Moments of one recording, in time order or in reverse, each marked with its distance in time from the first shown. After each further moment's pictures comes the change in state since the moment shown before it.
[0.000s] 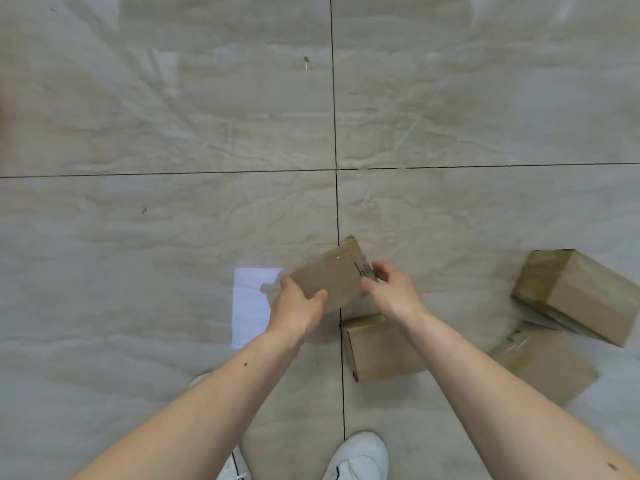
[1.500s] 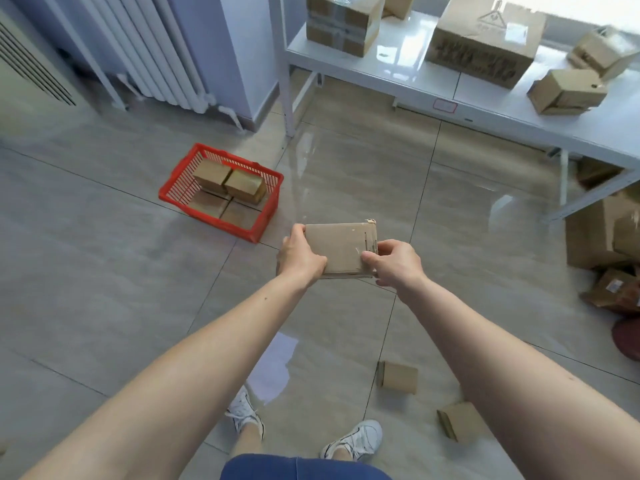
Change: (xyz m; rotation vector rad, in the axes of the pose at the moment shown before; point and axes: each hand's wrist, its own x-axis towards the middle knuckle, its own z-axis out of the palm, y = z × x) left_hand -0.535 0.081 -0.437 -0.223 0.530 0.303; right_hand -0.585 -0.383 -0.053 -0.118 0.033 -0.472
